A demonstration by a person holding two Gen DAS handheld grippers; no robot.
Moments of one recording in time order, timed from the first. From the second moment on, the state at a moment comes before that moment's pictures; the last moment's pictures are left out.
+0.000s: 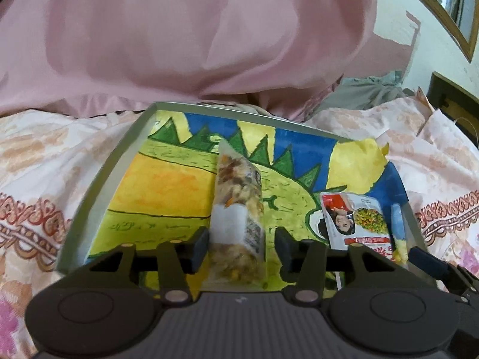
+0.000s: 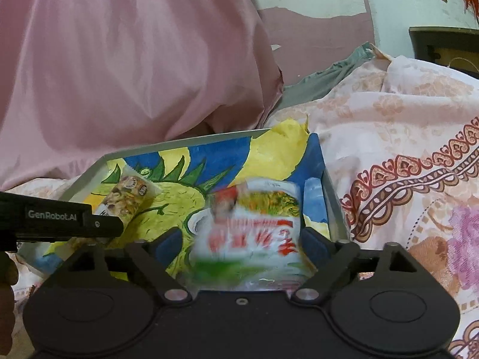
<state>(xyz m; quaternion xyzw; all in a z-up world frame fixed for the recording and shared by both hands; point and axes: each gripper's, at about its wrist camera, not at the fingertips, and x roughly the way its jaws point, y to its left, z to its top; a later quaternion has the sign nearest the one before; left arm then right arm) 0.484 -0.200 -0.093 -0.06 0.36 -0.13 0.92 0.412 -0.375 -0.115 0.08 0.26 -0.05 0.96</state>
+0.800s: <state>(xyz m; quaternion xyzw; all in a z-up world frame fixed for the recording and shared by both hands) 0.328 -0.110 0.012 -0.08 0.26 -0.07 0.96 0.259 -0.343 0.009 0.09 0.14 -0.08 0.98</state>
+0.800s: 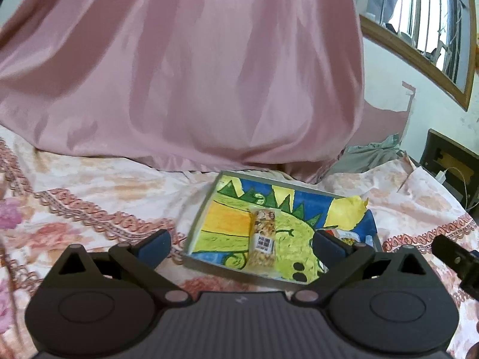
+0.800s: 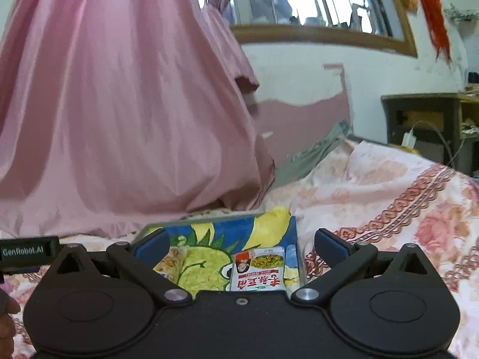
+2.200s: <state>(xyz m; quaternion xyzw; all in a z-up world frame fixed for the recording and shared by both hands) 0.165 -0.091 -0.100 0.08 0.36 -0.15 0.92 0.093 -0.268 -0.068 0.09 0.34 -0.18 0.92</state>
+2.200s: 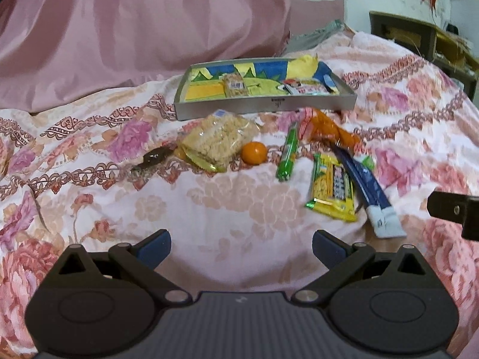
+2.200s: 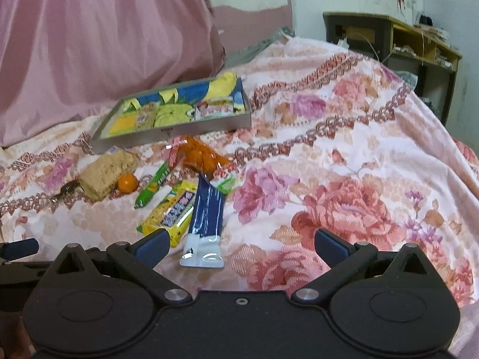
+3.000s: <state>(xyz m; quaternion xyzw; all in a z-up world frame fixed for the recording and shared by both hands) 0.193 -0.111 -0.118 0.14 0.37 -0.17 0.90 0.136 -0.280 -0.082 0.10 0.38 -0.14 0.91</state>
